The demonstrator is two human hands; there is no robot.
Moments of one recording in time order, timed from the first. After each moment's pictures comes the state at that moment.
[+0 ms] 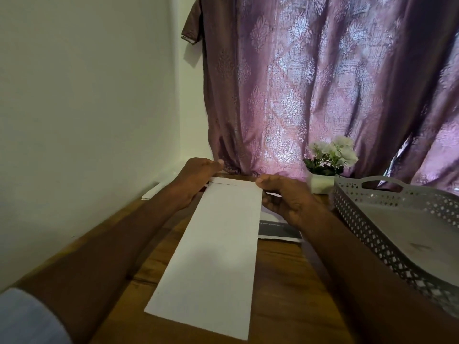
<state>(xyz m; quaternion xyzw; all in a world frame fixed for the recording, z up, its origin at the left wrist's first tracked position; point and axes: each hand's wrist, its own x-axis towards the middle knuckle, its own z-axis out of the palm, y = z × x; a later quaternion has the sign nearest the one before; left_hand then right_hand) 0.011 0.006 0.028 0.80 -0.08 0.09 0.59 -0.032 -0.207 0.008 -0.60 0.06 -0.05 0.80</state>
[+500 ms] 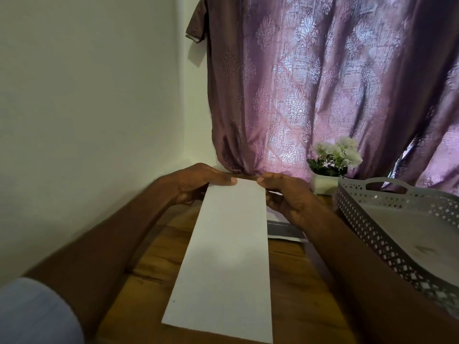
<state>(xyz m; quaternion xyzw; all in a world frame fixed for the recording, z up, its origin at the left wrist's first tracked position) -0.001 0.024 0.035 0.79 -0.13 -0.14 0.58 -0.035 -0.201 0.010 -0.60 0.03 -0.05 0.80</state>
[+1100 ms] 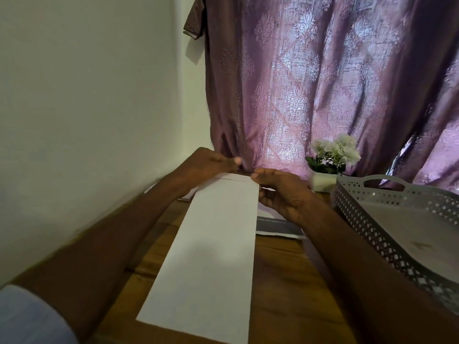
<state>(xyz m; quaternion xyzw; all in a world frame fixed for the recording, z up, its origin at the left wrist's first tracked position) 0.003 0.008 0.044 0.86 -0.18 0.09 0.48 -0.036 -0.197 0.014 -0.61 -0.01 -0.01 0.80</state>
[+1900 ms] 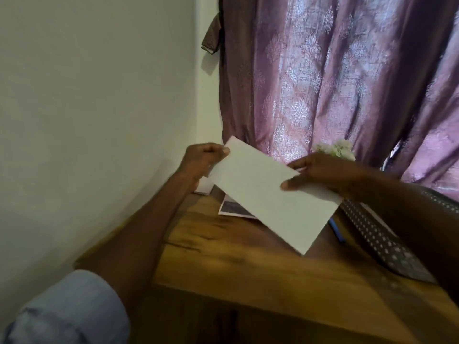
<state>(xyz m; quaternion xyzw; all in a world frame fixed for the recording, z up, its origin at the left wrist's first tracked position) -0.037 0.055 0.049 0.71 -0.12 0.14 0.68 -0.146 -0.213 0.097 -0.92 -0.06 0.00 0.39</state>
